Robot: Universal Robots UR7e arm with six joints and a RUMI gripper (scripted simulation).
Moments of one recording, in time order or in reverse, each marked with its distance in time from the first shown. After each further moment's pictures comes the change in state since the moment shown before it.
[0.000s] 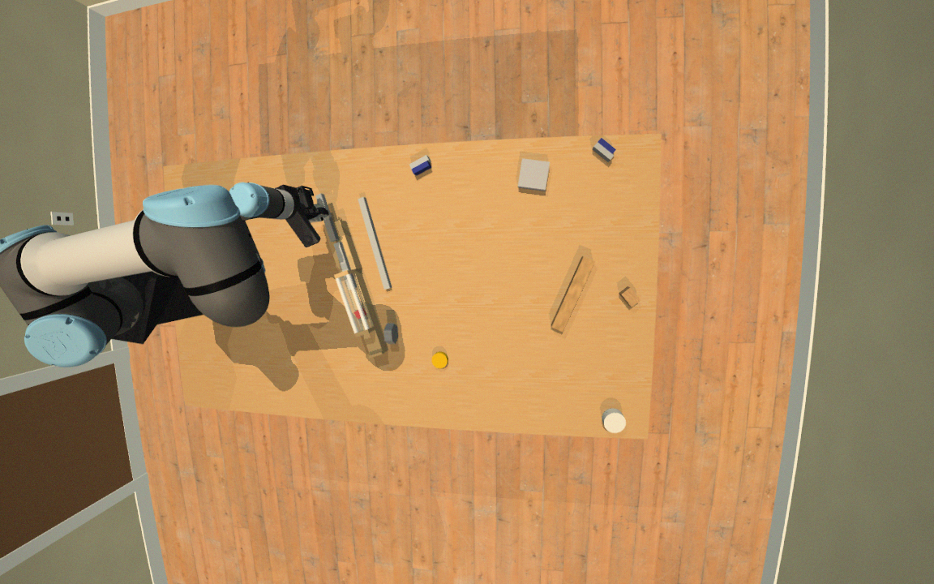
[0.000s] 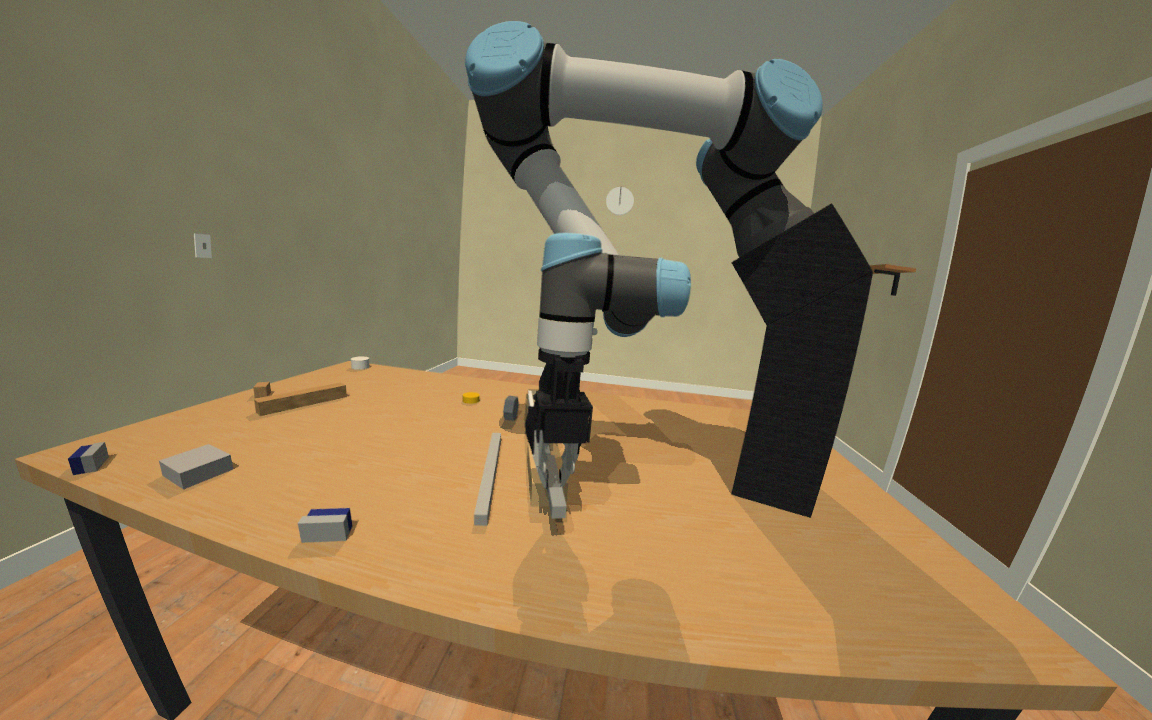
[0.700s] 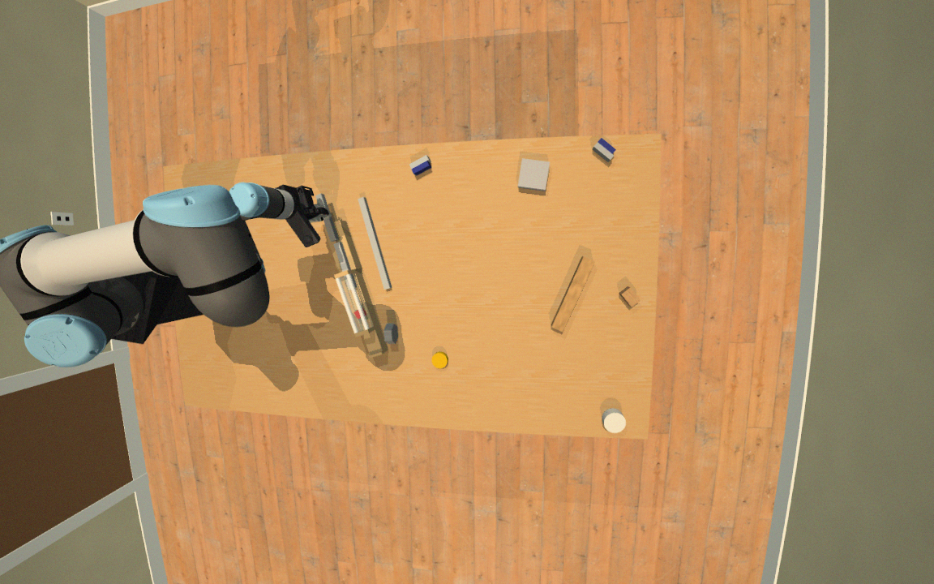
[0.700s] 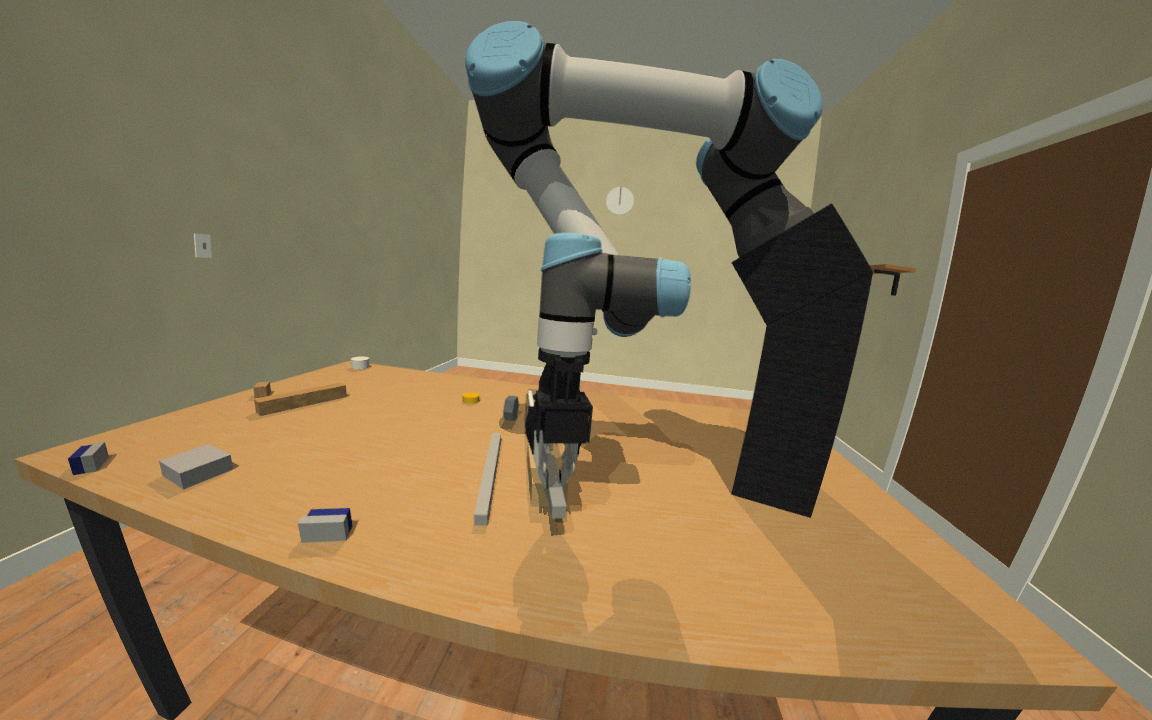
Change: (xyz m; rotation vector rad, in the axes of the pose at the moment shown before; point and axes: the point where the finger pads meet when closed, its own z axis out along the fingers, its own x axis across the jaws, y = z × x) arm 0.000 0.000 0.000 0.000 0.000 0.000
